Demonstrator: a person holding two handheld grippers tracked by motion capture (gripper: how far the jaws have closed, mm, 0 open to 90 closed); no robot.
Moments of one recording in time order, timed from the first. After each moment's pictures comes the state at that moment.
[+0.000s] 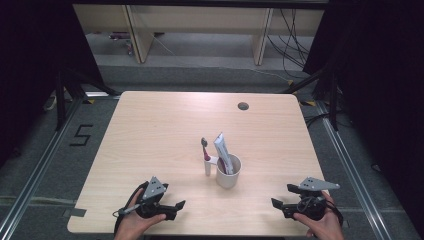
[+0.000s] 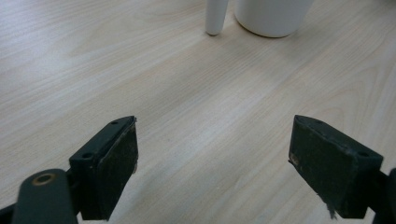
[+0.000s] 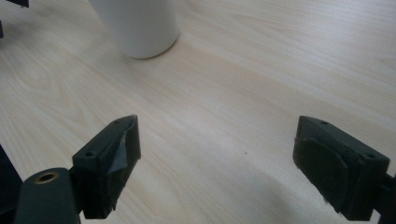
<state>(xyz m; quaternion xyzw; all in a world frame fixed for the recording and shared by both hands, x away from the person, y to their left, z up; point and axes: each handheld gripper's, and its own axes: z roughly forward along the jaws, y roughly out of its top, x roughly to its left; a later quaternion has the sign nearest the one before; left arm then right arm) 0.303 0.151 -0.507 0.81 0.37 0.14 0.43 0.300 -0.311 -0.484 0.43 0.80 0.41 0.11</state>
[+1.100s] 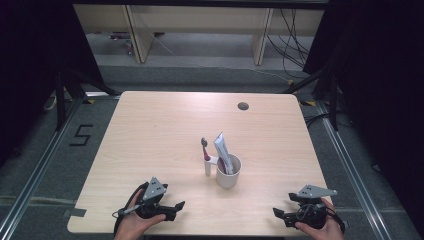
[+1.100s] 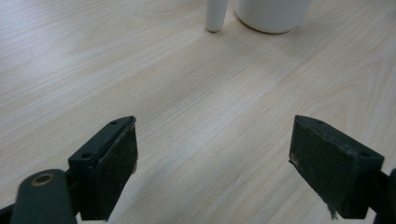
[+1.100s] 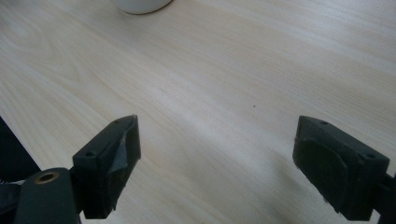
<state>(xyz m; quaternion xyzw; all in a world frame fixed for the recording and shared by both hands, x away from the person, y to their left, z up) 0.302 0.152 -0.508 0.82 0.37 0.14 0.42 0.287 -0.314 -0.494 0.43 0.82 0.37 0.11</state>
